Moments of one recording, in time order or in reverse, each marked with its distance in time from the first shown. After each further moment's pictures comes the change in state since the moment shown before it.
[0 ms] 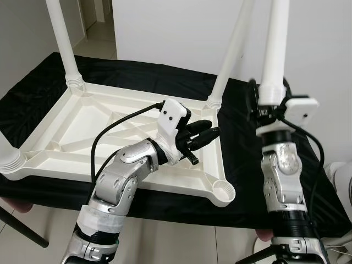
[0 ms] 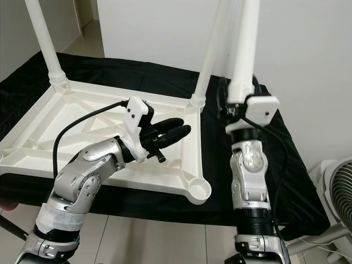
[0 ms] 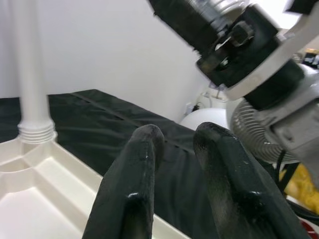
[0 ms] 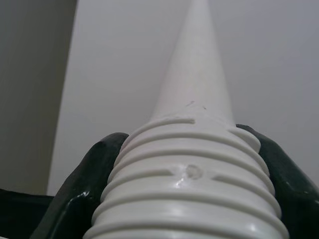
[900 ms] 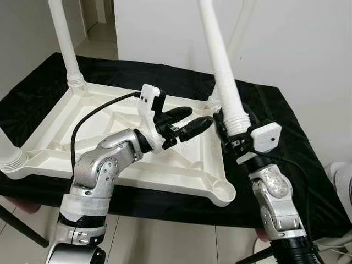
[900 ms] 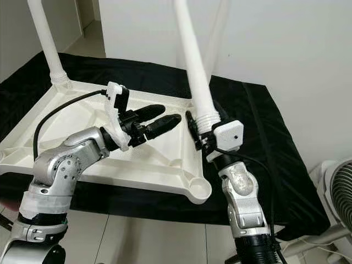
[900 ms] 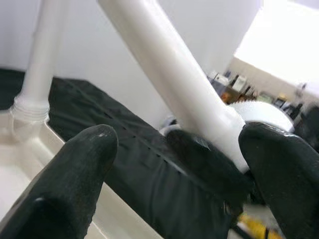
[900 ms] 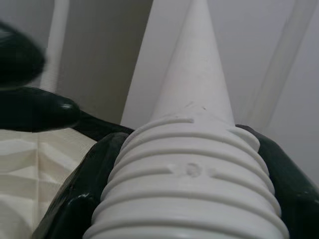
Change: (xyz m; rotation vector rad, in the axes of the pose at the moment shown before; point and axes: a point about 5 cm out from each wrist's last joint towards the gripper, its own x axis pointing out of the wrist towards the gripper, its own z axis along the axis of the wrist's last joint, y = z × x) left arm -0.013 0.032 0.007 -0.297 -0.033 0.007; right arm -0.059 0.033 -0.020 -0.004 0.204 0.311
